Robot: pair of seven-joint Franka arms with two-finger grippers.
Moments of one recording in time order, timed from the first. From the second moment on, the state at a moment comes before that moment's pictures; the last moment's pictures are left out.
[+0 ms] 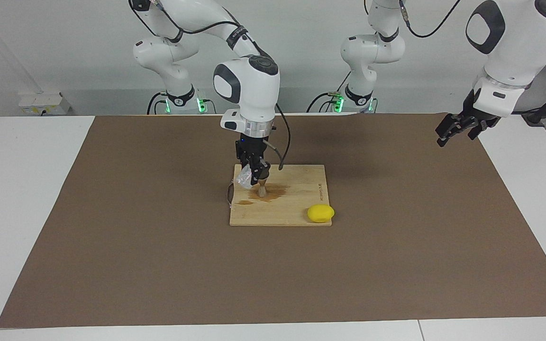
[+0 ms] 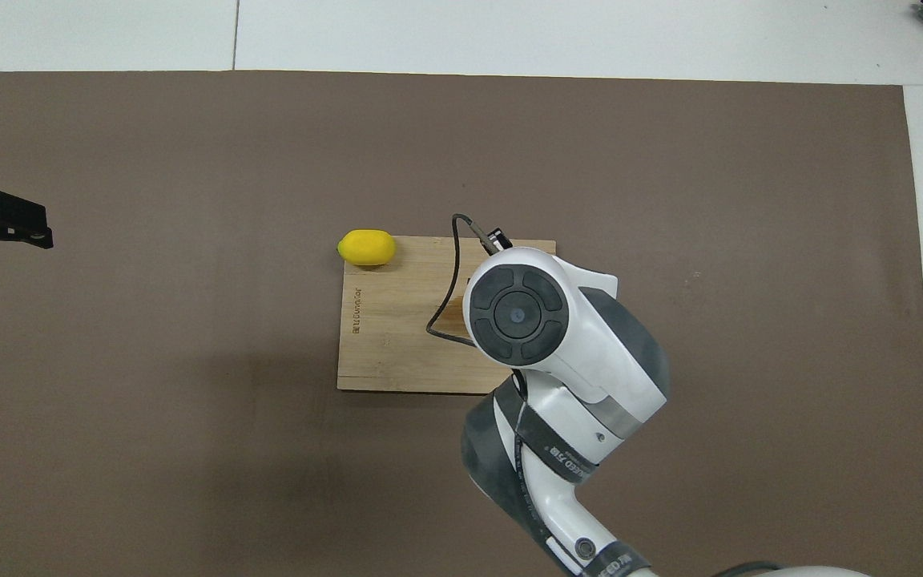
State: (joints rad) left arm -0.05 0.03 0.05 -1.60 0.03 1.64 -0.13; right arm 0.50 0.23 0.10 -1.80 -0.37 2.12 1.74
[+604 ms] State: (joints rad) left arm -0.05 -0.01 0.06 -1.57 0.03 1.53 -0.13; right arm 0.53 0.21 0.10 -1.84 -0.46 2.12 1.74
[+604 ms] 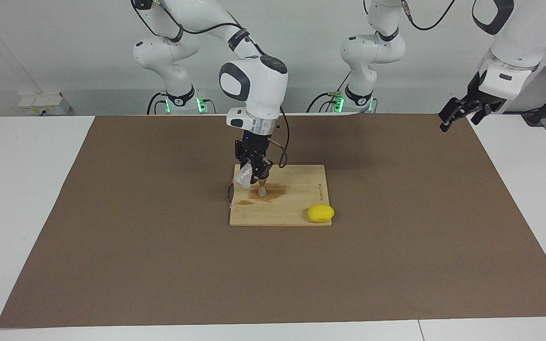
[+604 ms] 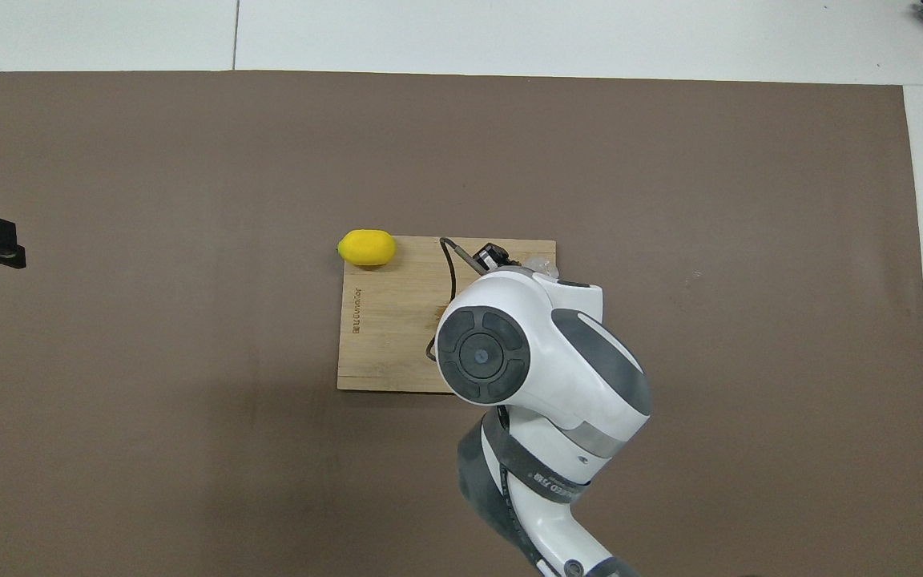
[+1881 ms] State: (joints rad) left arm -0.05 -0.02 0.06 -1.59 0.03 1.55 -0.14; right arm 0.47 0.20 0.09 -1.81 -0.13 2.13 1.76
